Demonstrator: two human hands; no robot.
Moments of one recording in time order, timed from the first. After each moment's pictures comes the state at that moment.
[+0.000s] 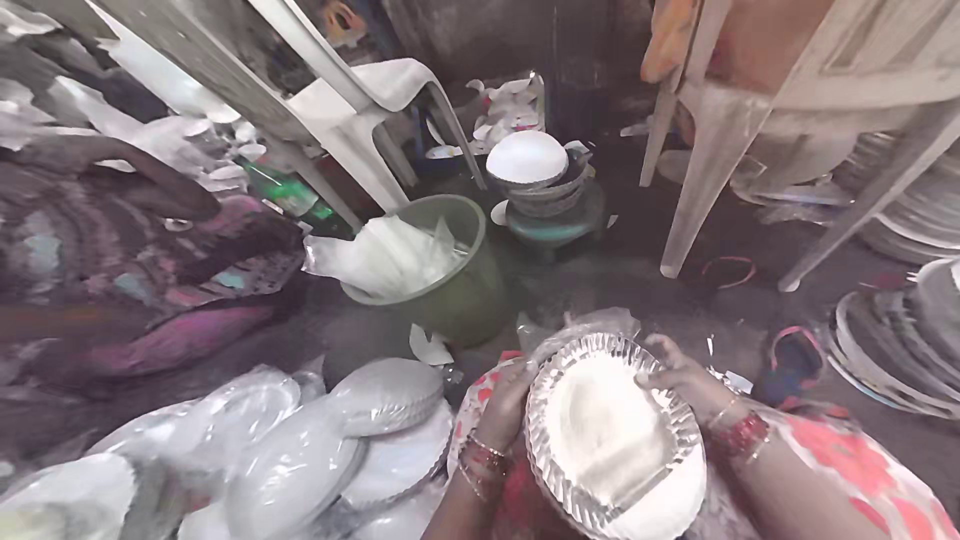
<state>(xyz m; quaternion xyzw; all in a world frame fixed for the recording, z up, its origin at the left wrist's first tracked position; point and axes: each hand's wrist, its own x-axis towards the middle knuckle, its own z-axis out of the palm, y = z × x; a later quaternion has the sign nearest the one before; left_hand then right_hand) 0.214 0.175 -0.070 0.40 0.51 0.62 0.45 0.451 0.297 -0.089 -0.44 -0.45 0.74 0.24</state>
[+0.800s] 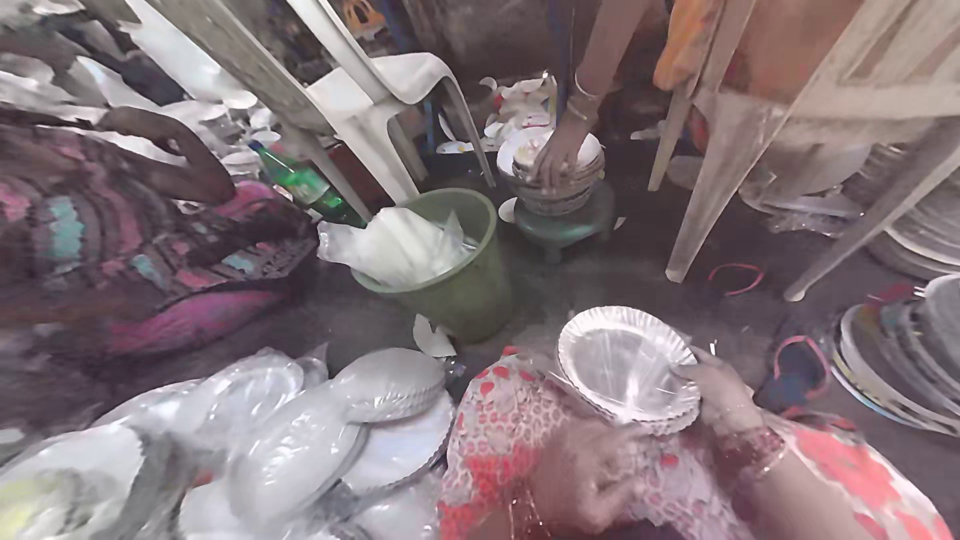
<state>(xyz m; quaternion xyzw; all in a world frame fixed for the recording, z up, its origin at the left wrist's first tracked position) 0.274 0.140 -0.100 0.76 0.47 0.40 0.18 0.450 0.290 -0.090 -0.64 -0.37 0.58 0.34</state>
